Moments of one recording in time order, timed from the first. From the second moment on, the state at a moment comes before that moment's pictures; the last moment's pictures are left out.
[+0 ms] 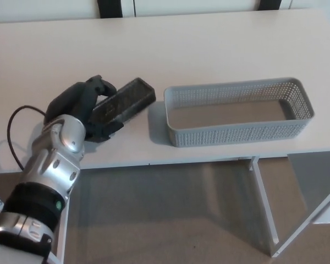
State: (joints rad) left_arm -0.63 0.25 -0.16 0.74 0.48 0.25 0.06; right_arm 0.48 -0.54 0.17 0.23 -0.23 -0.10 0.31
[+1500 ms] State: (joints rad) left_arm -0.68 0.15 -0.41 0.33 0.45 0.30 -0.02; right_arm 0.47 -0.56 0.20 0.23 -0.25 -0.09 0.32
